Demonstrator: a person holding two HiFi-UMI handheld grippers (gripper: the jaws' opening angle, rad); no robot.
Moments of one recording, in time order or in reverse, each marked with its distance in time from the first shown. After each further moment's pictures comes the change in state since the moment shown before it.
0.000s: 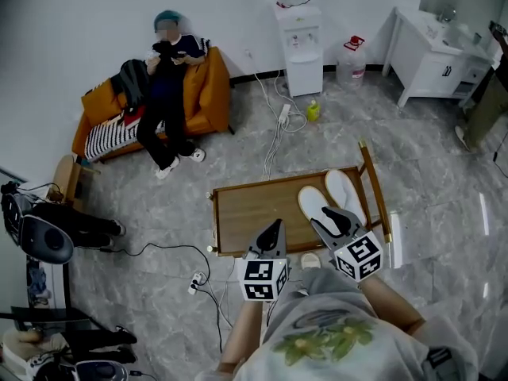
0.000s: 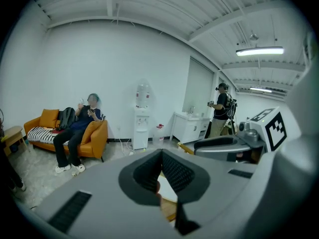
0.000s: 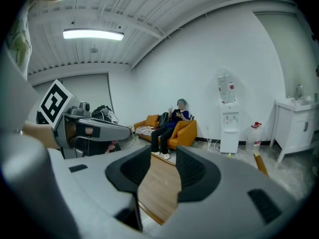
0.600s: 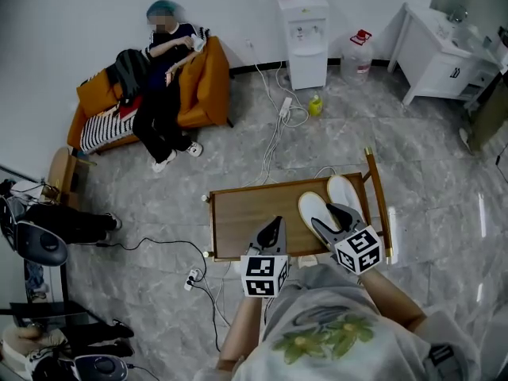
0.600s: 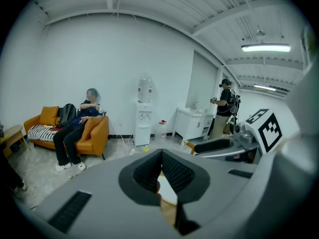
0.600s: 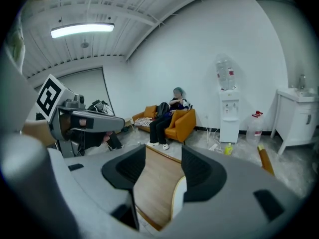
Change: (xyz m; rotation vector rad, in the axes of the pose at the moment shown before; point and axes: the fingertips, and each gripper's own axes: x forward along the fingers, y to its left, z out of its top) left arm 0.054 0.023 -0.002 -0.007 0.056 0.020; right arm 0.046 -0.052 -0.027 0.045 0.132 0.009
